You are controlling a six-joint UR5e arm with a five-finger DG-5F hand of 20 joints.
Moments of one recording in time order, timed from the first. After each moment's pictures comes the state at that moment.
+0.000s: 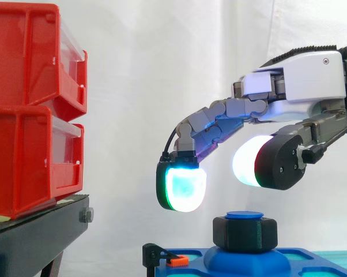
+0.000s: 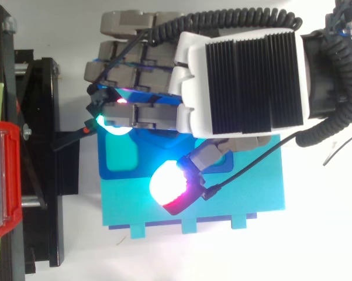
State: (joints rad) arm 0.04 -2.23 -1.09 -3.05 -1.68 -1.64
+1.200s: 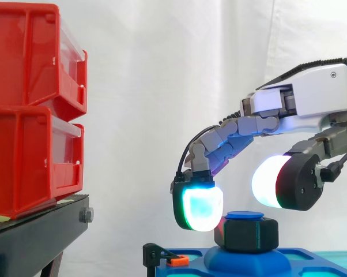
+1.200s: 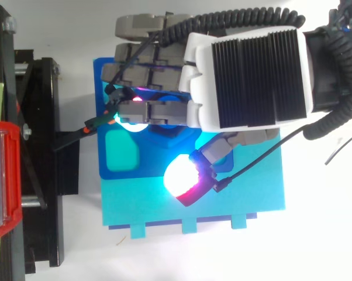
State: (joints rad) arm 0.03 -2.23 -1.09 -3.12 -1.71 -1.64
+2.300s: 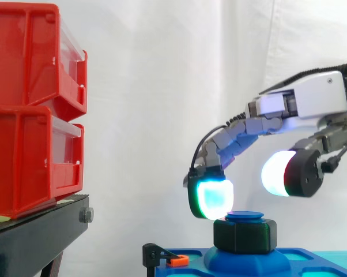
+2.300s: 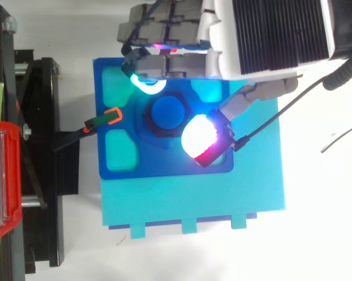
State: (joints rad) arm -0.05 -2.23 -1.06 -3.15 -1.82 -1.66
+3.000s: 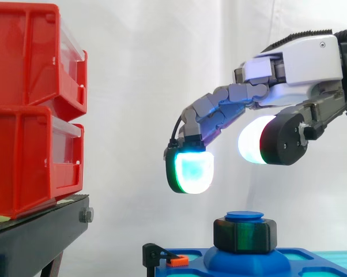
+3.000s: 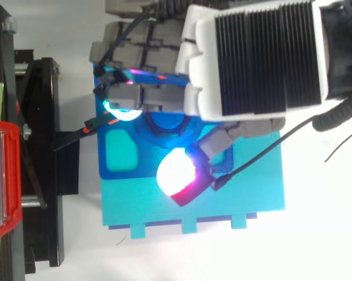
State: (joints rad) arm 0.02 -2.23 -1.01 -3.17 -1.70 -1.65
